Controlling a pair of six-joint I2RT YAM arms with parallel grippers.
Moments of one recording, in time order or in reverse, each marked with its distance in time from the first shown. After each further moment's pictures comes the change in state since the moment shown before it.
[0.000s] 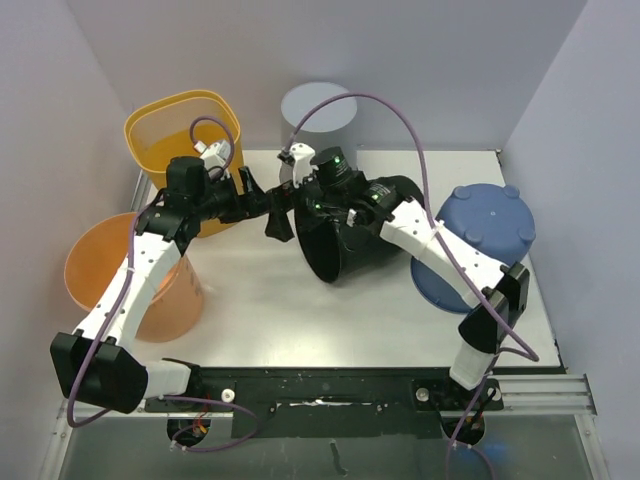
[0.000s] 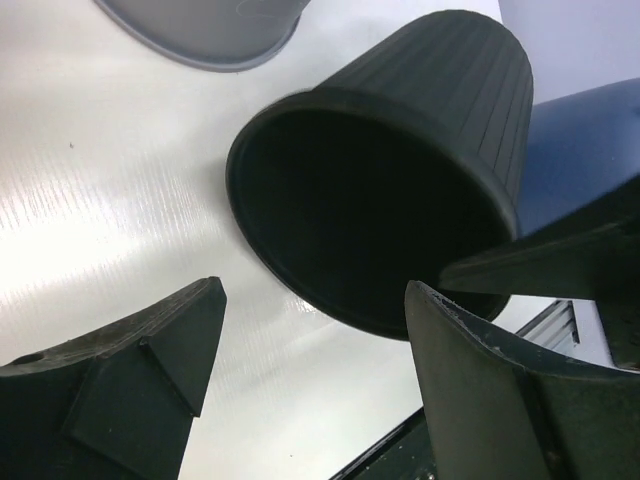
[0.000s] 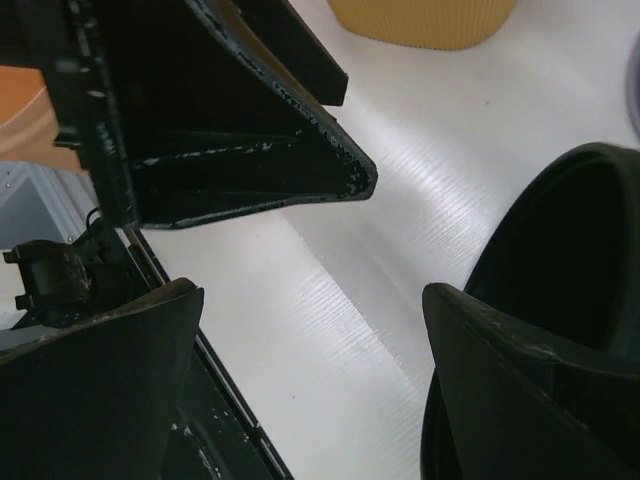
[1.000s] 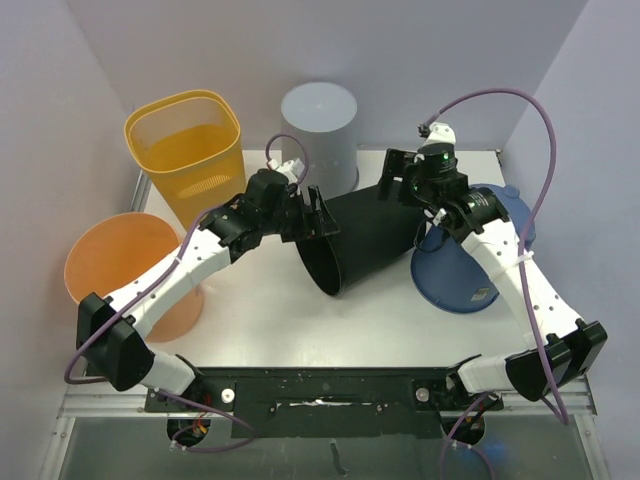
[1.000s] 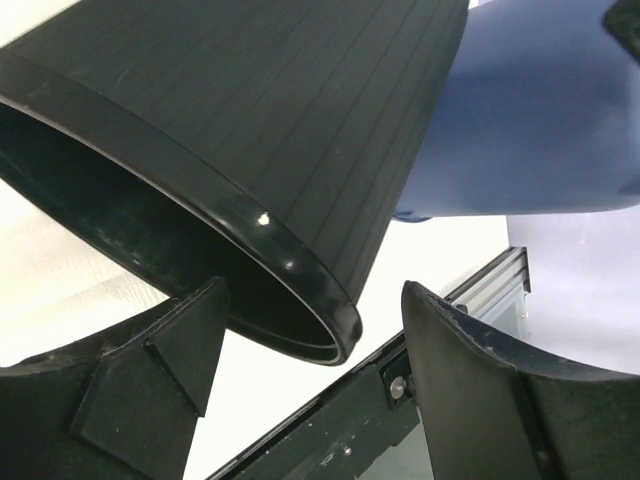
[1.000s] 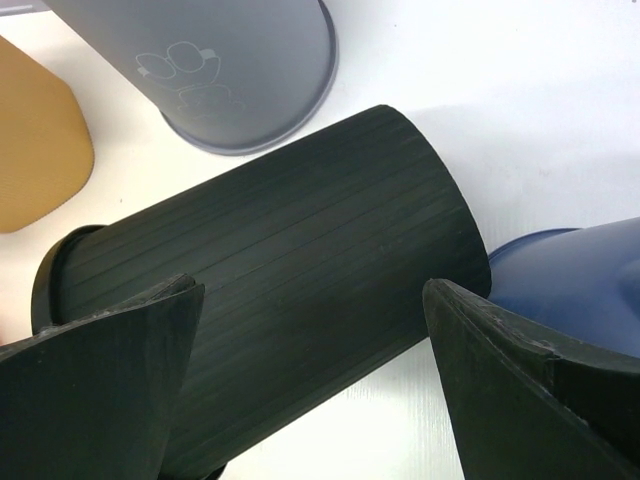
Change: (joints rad) left arm -0.430 0.147 0.109 -0.013 -0.239 -0.240; right arm -0.382 -0.386 -0.311 -0.019 0.475 0.154
